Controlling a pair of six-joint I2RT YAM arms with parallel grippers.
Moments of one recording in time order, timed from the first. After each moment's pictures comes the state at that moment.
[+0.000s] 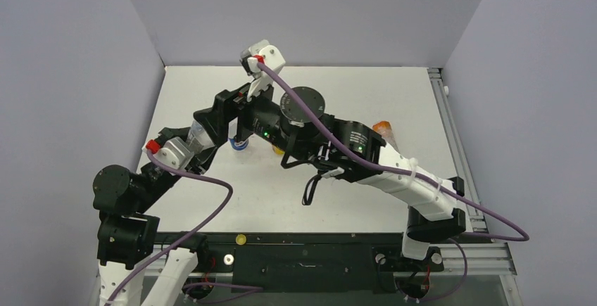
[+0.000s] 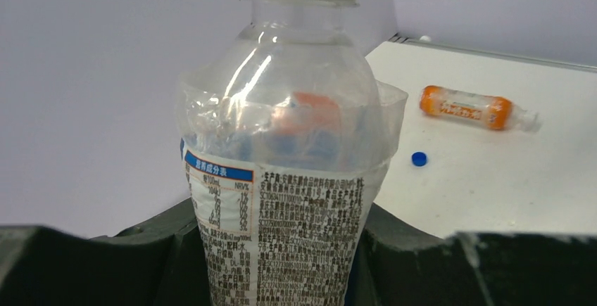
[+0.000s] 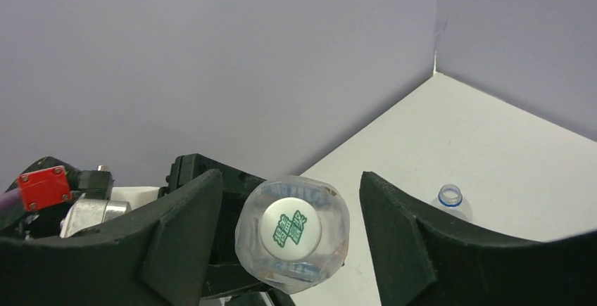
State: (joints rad) left arm -0.17 0.51 1.04 -0.34 0.60 0.19; right arm 1.34 1.75 2.35 -0.53 0.35 0.27
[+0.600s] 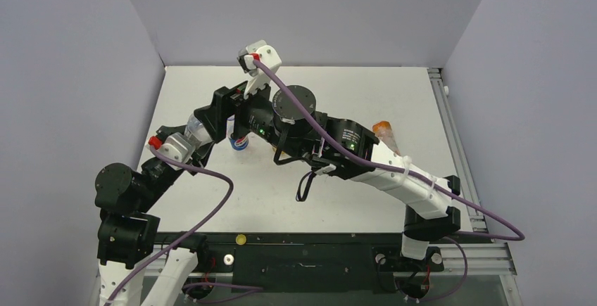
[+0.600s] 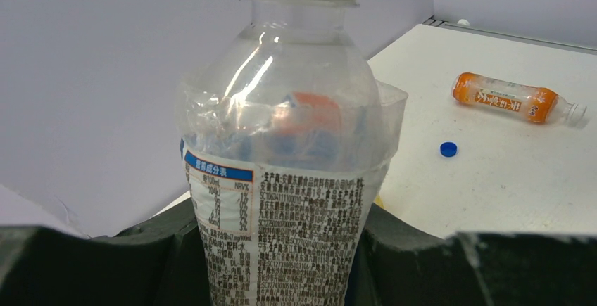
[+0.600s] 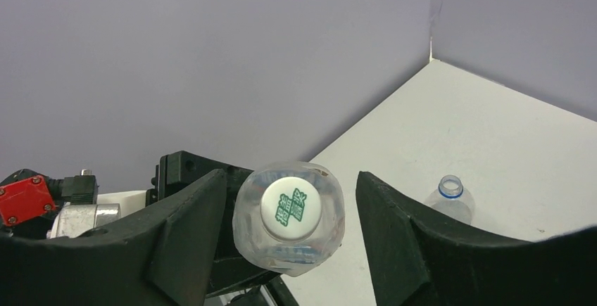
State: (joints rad) left arm -0.17 0.51 1.04 -0.39 0.47 0.25; right arm 1.32 1.78 2.33 -0.53 0.36 0.32
